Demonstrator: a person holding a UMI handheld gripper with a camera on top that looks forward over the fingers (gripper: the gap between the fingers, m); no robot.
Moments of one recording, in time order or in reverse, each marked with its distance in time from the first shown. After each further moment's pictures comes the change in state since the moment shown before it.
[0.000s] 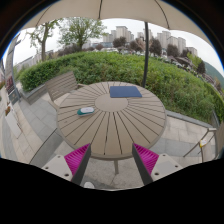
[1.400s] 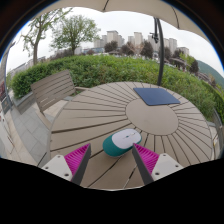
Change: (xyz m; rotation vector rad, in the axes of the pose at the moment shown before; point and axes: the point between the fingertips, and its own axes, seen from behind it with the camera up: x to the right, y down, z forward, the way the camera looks) arm -0.188 -0.085 0.308 0.063 0.082 0.056
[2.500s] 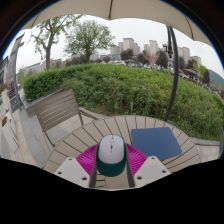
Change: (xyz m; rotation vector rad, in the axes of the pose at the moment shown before) arm 0.069 -0.212 0.052 0.089 -0.156 -0.086
